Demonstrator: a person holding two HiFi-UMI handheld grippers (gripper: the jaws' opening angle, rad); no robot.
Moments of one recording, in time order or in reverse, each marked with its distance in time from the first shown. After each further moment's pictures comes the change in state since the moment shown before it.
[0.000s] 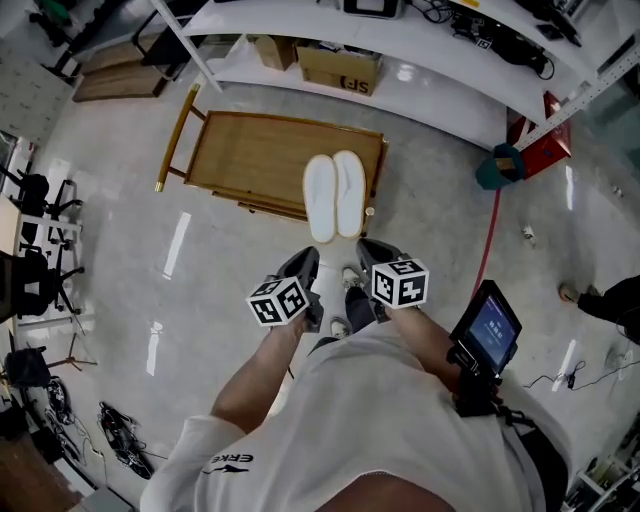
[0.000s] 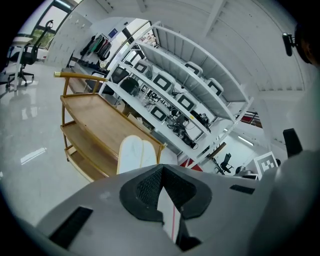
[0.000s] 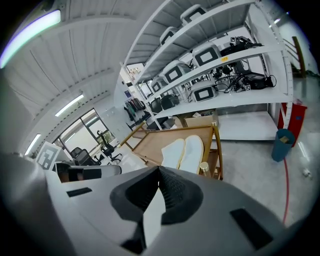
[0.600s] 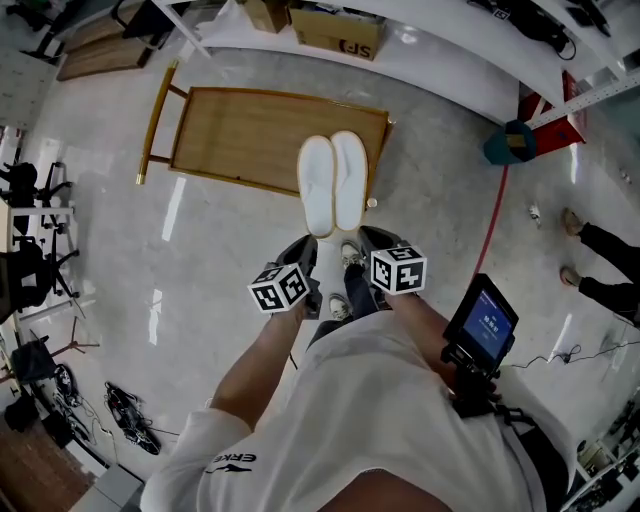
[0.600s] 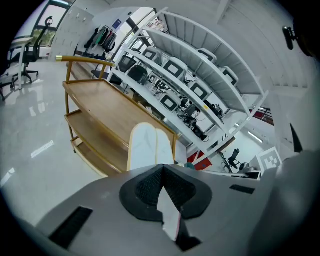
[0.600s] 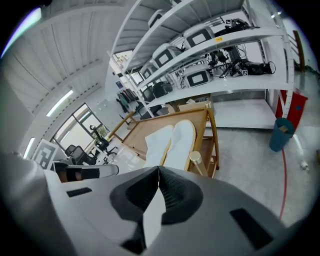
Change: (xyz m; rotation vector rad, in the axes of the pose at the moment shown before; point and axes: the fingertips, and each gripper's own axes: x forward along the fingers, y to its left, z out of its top) left arm 0.052 0.048 -0.022 -0.047 0.114 0.096; right arm 0.052 -0.049 -0.024 0.064 0.132 -0.036
